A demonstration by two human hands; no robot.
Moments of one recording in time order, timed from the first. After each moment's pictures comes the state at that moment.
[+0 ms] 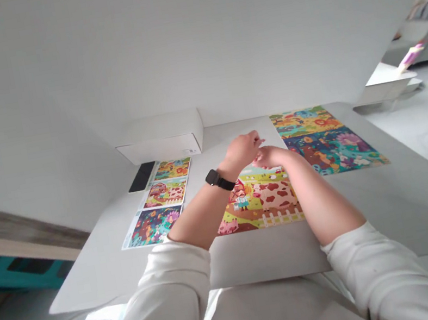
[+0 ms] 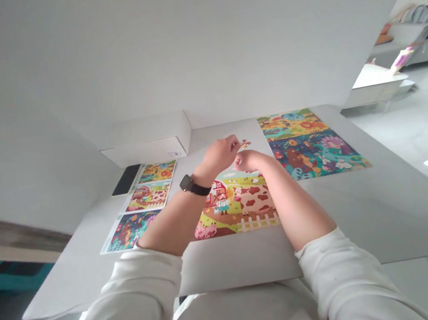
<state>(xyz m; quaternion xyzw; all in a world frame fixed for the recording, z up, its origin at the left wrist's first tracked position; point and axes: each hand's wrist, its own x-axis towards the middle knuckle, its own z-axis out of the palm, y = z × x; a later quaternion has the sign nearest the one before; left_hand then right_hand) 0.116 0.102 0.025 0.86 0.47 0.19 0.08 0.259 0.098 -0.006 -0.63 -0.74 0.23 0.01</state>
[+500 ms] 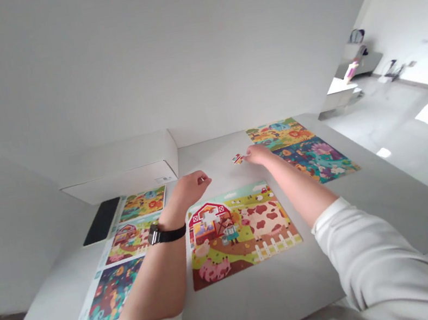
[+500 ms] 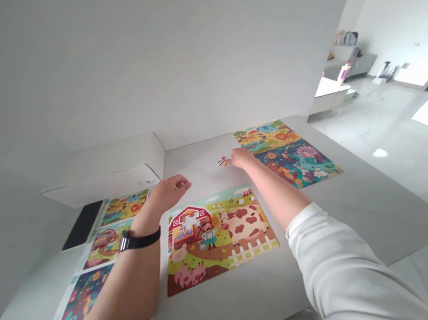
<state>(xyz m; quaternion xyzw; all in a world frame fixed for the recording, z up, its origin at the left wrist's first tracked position) 0.011 0.141 -0.001 0.82 0.54 0.13 0.14 0.314 0.196 -0.033 -0.74 -0.67 0.11 0.02</state>
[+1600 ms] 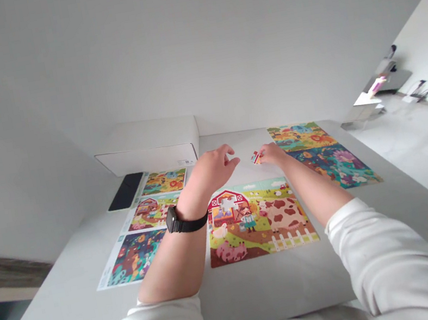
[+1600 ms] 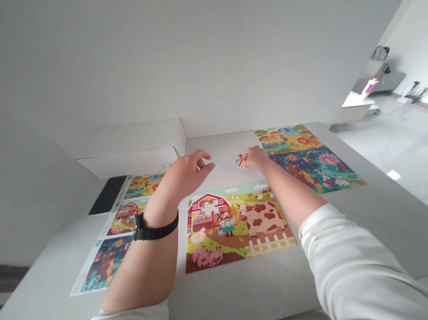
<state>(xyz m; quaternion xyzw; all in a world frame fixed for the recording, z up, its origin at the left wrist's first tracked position) 0.010 0.091 0.061 0.82 0.51 0.22 0.13 0.289 0.199 -0.052 -0.72 -0.69 0.08 0.05</state>
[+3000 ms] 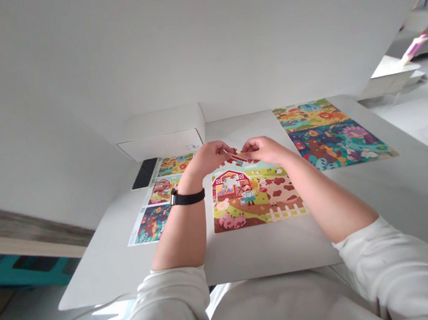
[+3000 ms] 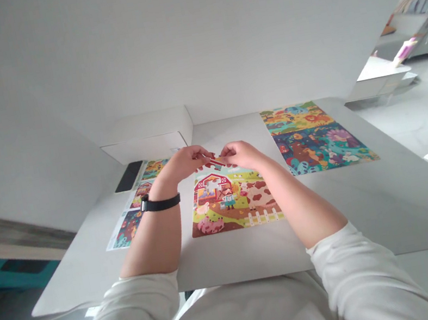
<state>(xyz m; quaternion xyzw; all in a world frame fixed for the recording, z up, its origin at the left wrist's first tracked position) -0.010 0.097 0.024 0.79 0.48 0.21 0.32 0.225 0.084 -0.012 -0.47 -0.63 0.50 0.36</state>
